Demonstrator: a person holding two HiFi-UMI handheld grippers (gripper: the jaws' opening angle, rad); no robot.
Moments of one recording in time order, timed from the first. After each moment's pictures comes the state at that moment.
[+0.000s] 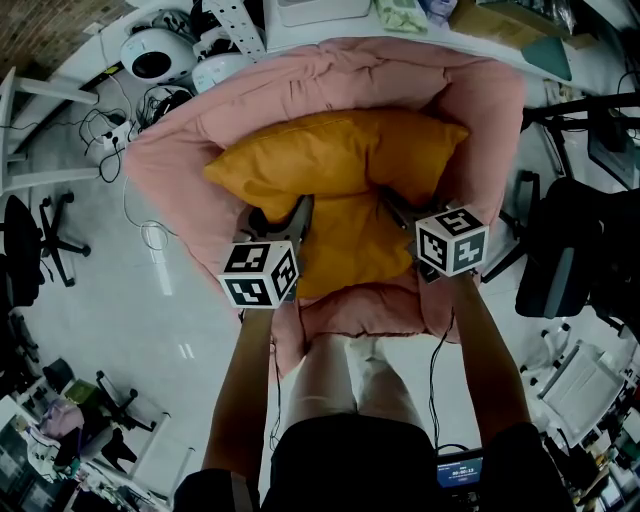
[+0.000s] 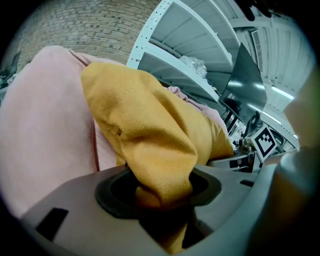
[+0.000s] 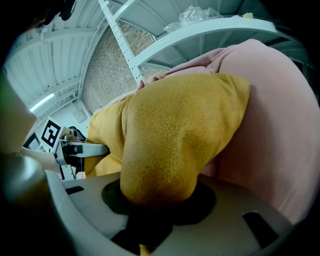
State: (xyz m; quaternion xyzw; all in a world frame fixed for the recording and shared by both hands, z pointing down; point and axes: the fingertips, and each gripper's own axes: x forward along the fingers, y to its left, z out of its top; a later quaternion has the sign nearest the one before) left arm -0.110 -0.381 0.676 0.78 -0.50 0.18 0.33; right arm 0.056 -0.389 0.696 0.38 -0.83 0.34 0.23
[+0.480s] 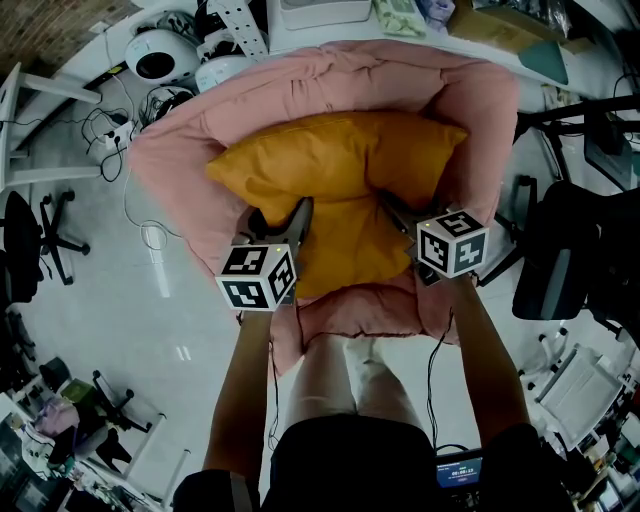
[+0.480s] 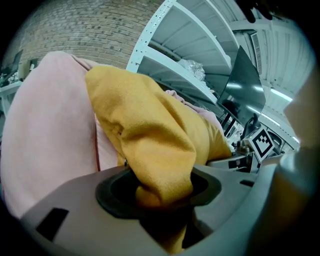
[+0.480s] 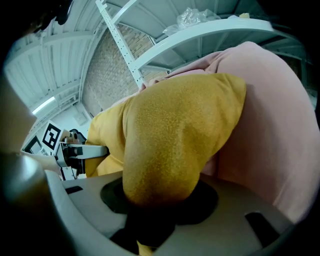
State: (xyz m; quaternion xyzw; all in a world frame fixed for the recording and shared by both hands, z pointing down) left arm -0.109 -0.370 0.665 0.78 -0.50 0.17 0.33; right arm 0.059 -0.379 0.687 0.38 -0.83 0.35 0.23
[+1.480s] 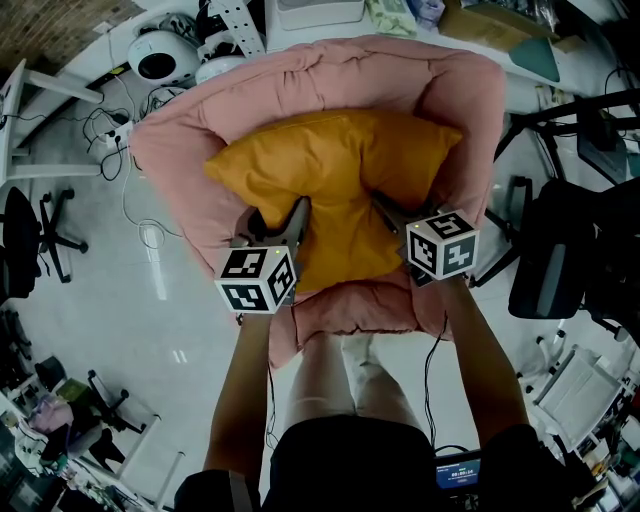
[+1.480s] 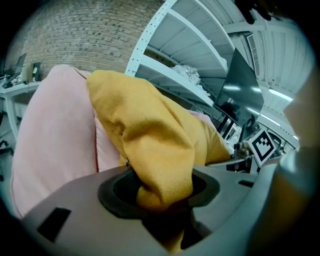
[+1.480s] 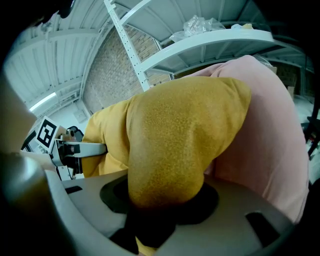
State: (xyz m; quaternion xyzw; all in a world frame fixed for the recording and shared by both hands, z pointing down) left arm -0.098 -0.349 0.646 0.79 -0.51 0.16 0.32; right arm 0.060 -0.359 0.674 0.39 -0.83 0.33 0.23
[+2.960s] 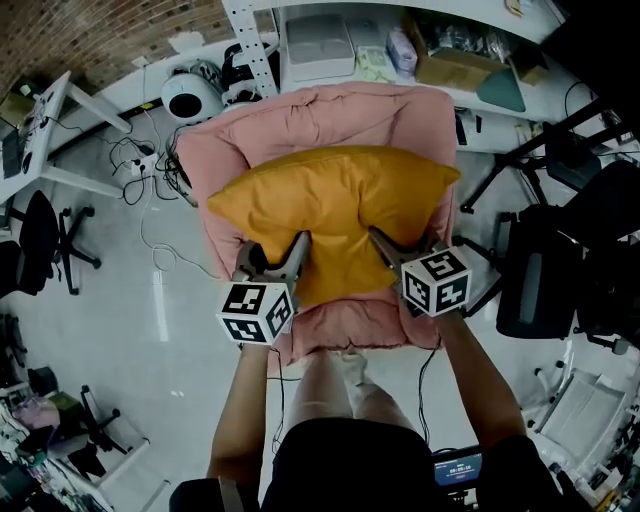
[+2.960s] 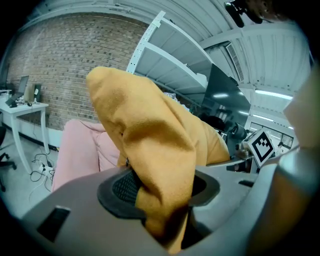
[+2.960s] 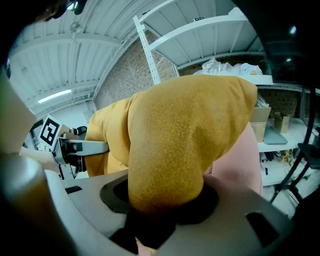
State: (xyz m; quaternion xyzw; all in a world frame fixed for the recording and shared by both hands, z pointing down) left arm -0.085 -0.267 0.525 0.82 -0.52 0.11 0.23; right arm 0.069 -0.281 0.553 0.39 -0.87 0.24 0.19
